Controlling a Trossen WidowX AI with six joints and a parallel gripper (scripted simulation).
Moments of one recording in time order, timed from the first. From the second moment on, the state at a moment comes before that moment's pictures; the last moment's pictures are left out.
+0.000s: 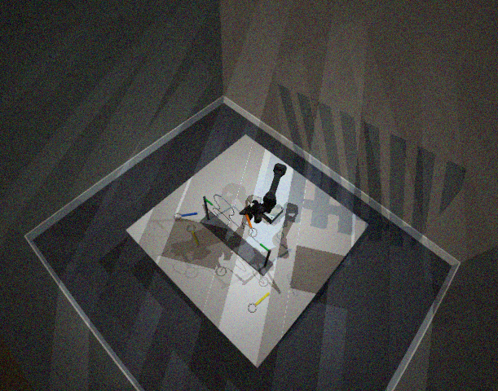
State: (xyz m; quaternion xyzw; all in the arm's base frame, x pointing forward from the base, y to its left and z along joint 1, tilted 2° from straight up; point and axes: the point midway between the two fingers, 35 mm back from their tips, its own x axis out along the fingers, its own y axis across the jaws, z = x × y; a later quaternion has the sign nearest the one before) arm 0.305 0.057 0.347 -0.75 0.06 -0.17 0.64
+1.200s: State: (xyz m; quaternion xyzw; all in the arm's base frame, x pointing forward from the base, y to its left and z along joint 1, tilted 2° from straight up) arm 0.307 0.046 0.292 -0.69 0.08 -0.15 0.70
